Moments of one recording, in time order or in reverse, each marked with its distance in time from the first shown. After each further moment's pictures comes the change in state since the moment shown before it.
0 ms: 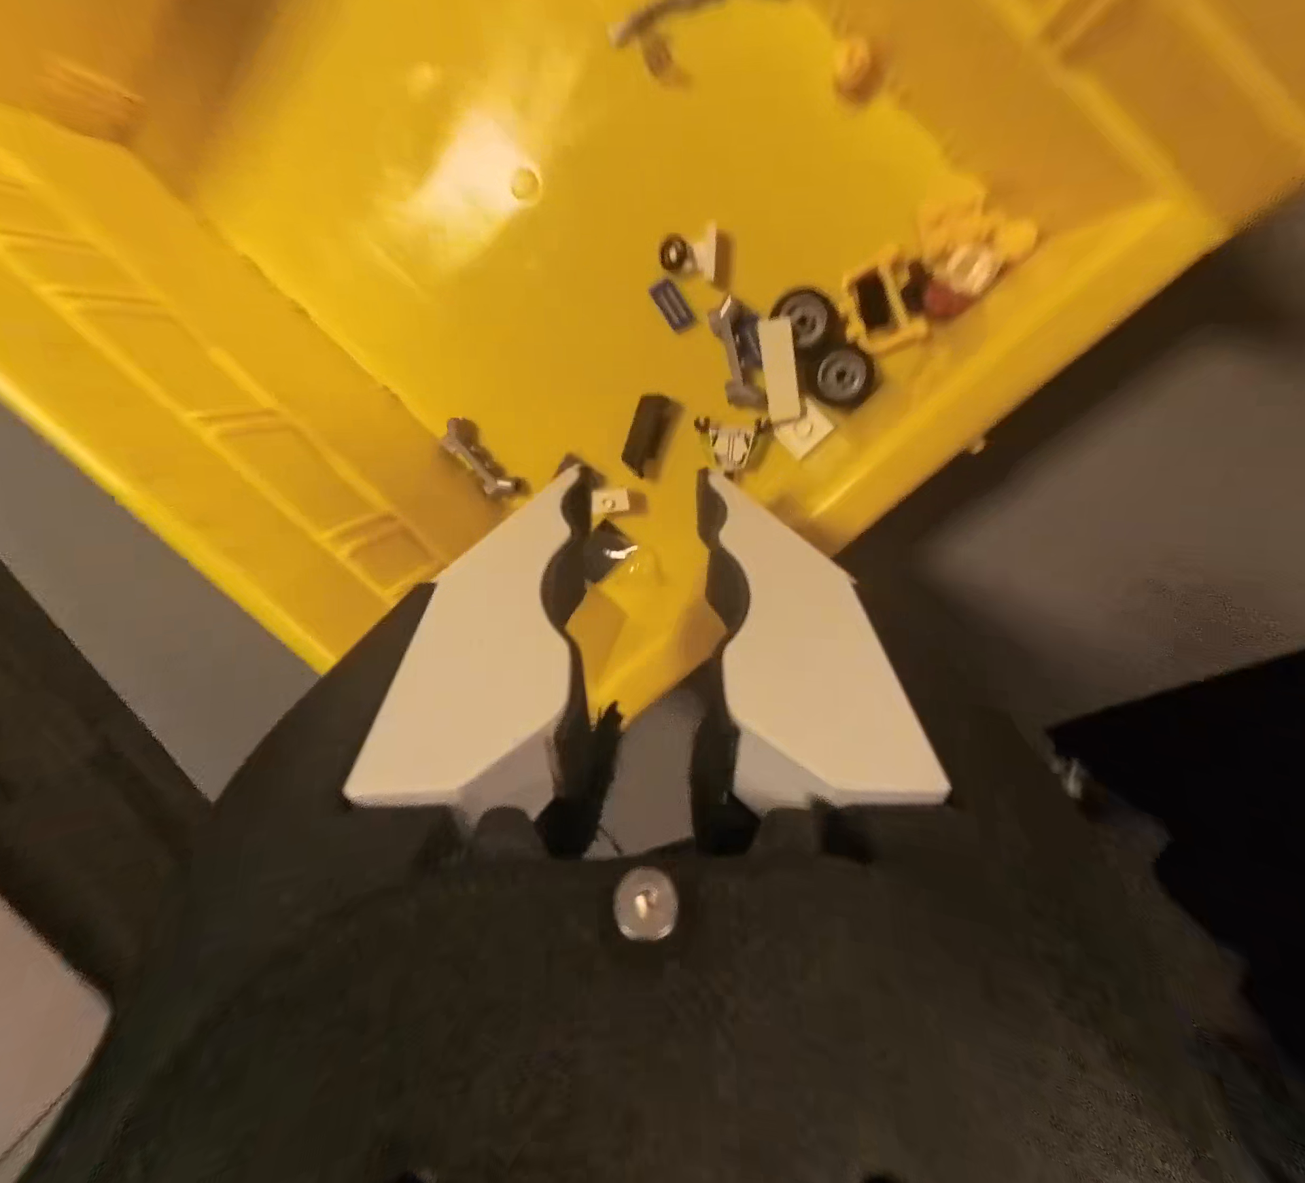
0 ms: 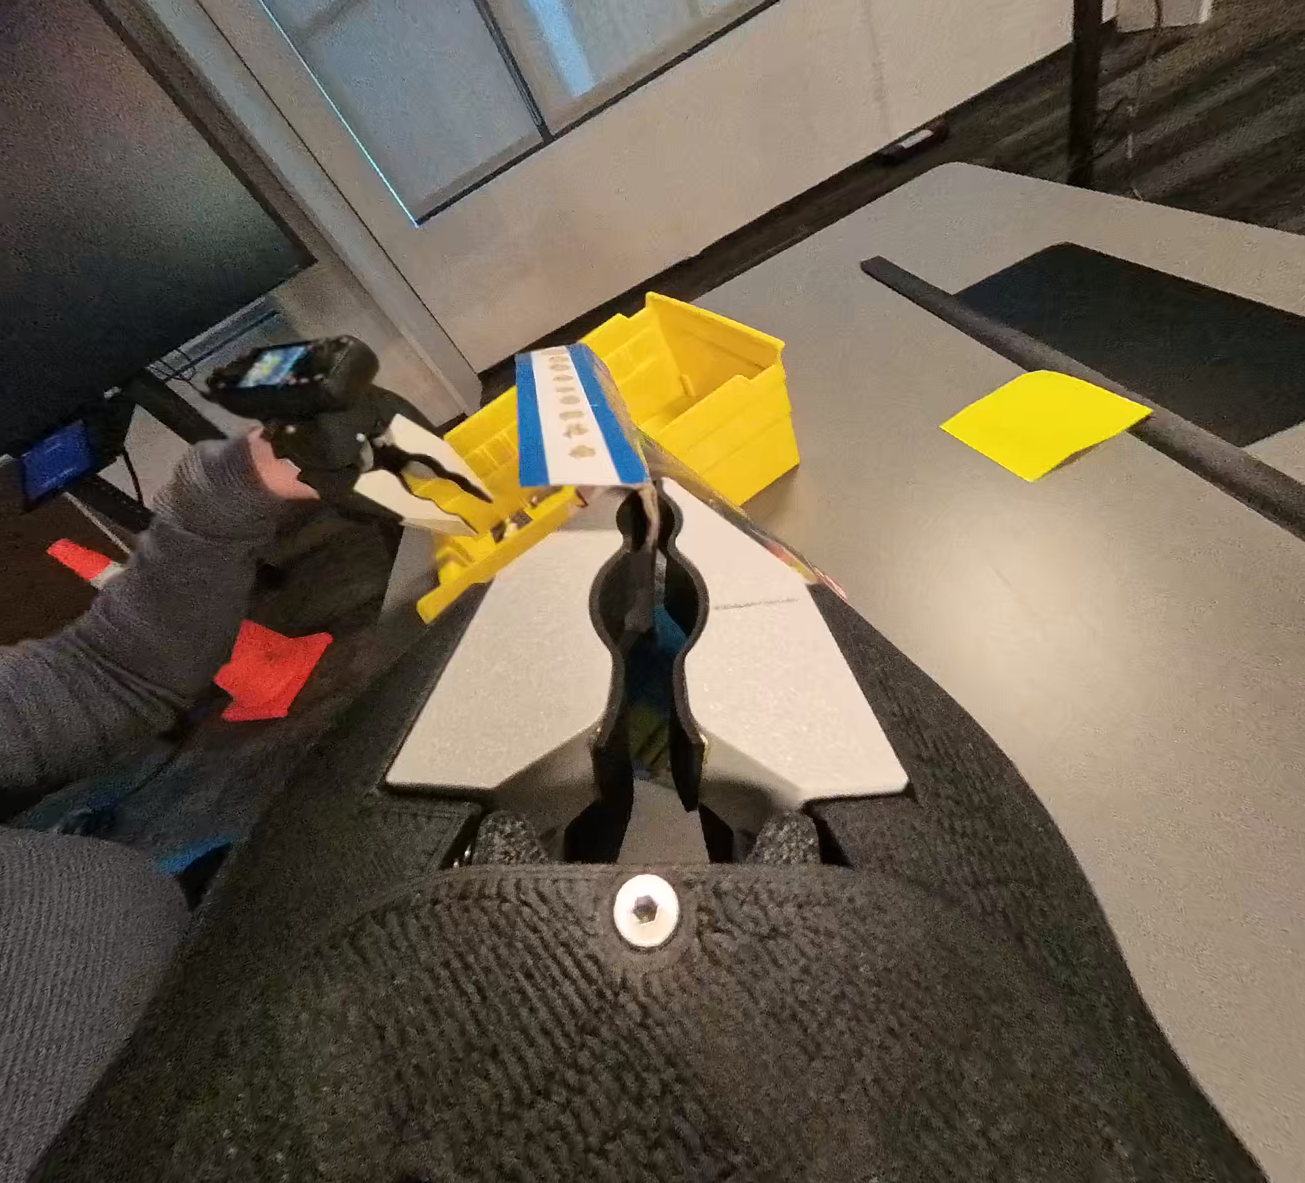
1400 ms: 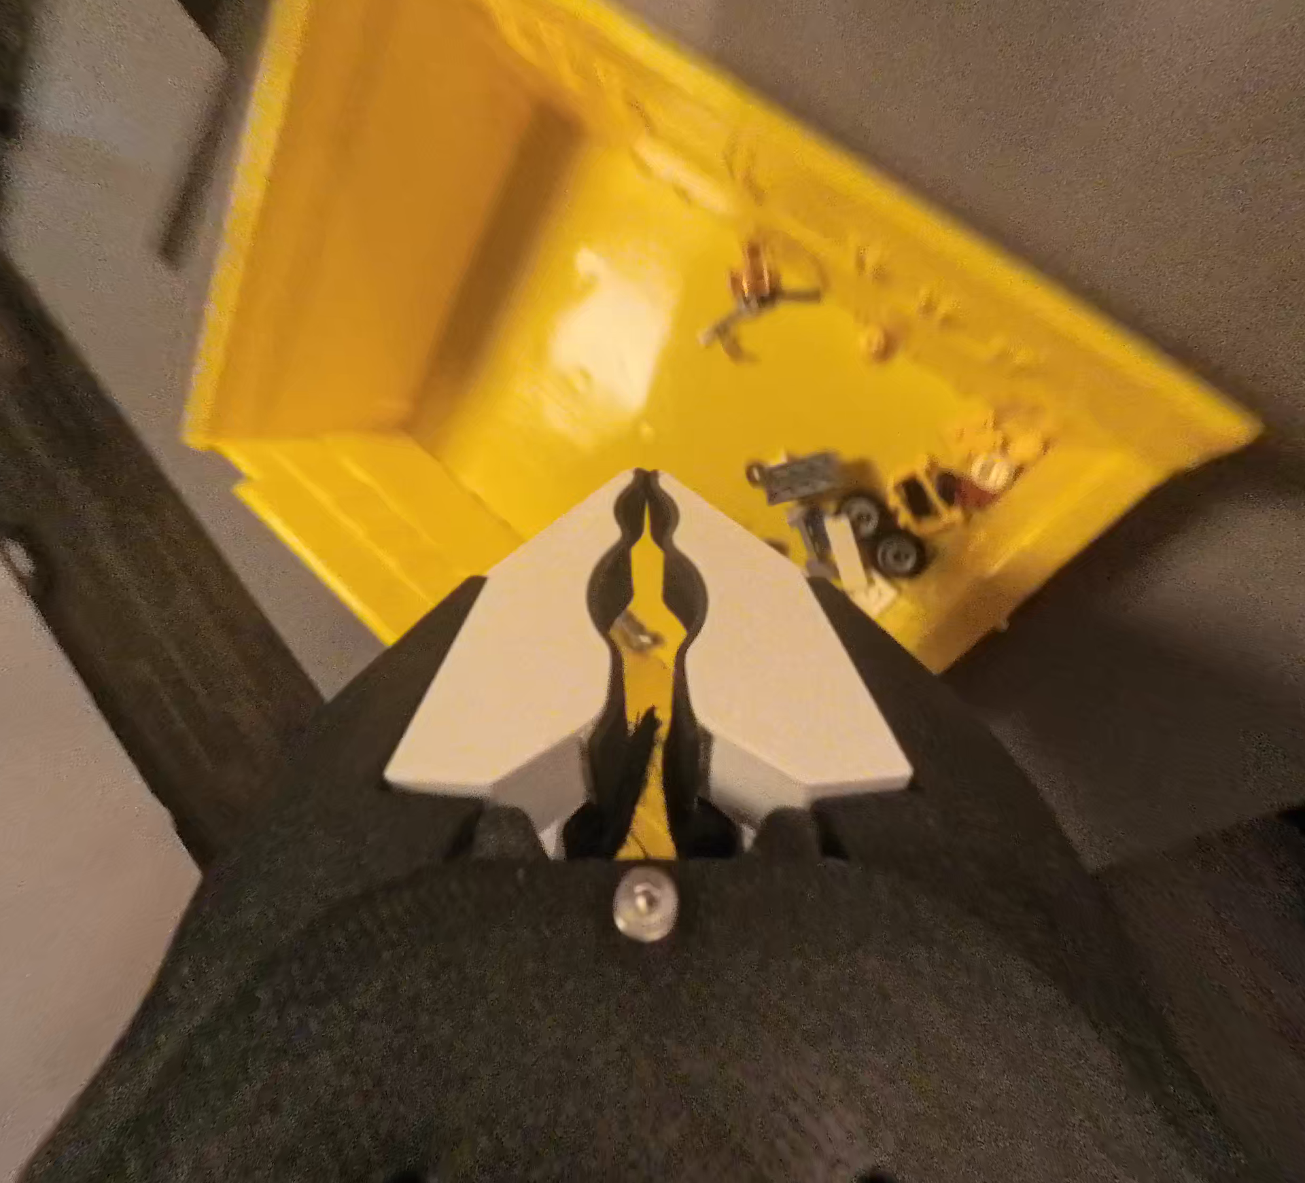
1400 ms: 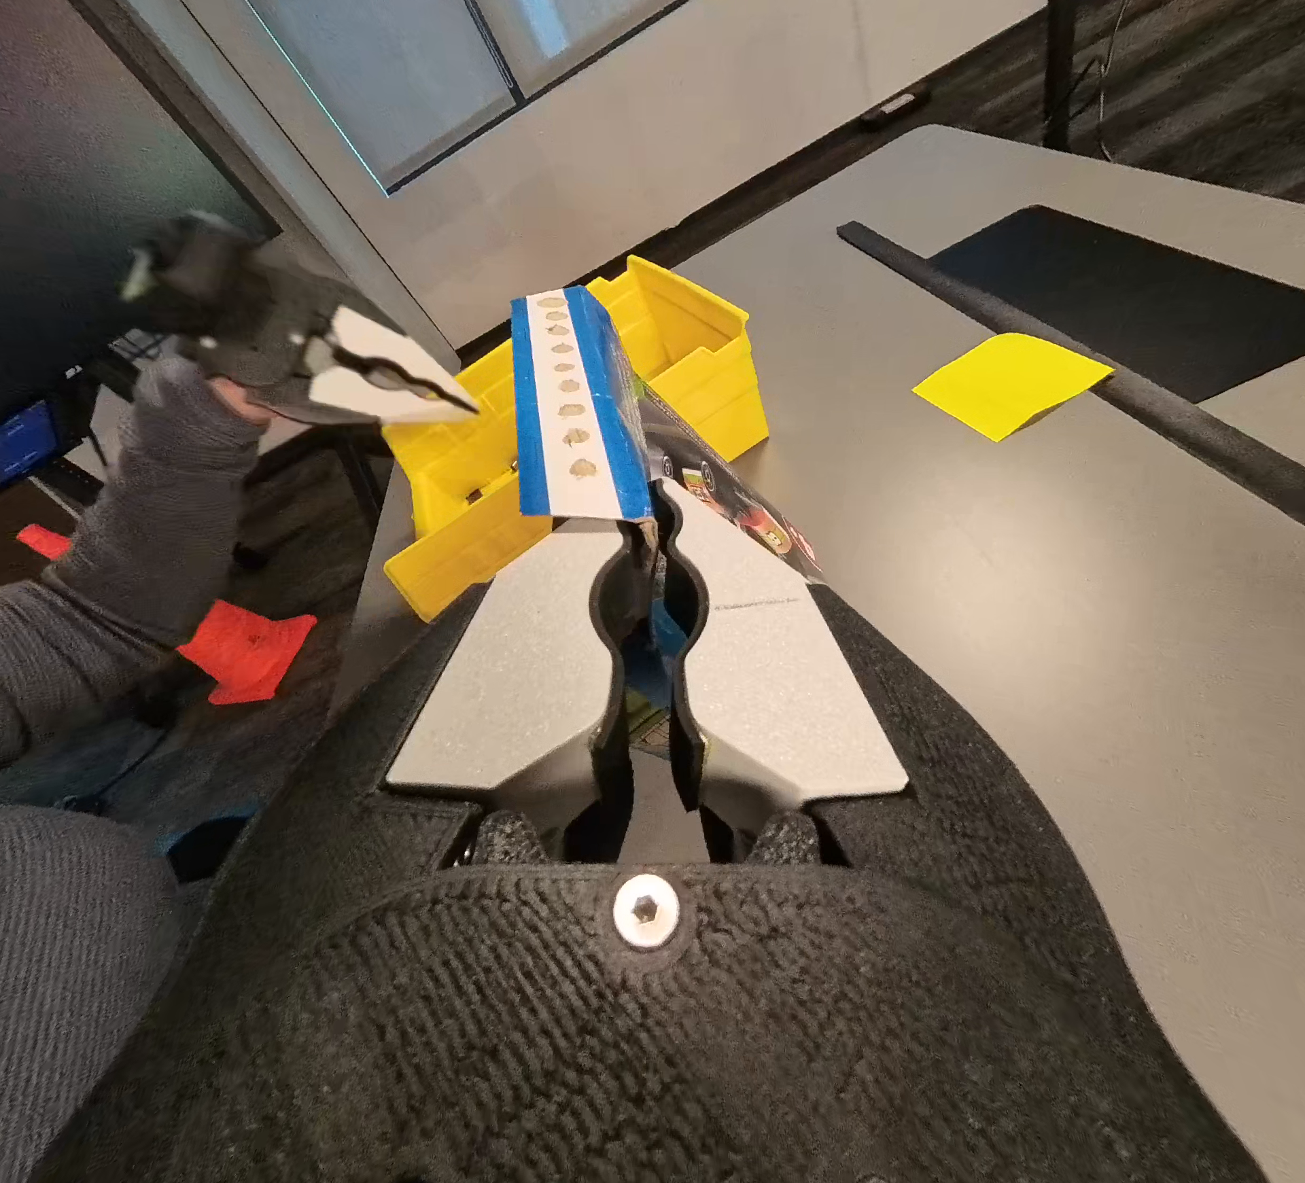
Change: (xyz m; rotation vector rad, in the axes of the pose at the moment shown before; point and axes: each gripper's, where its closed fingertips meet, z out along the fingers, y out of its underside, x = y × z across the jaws) left arm -0.022 -0.080 -0.035 0.166 -0.154 0.250; right arm 0.010 0.010 -0.010 -0.040 0.030 0.000
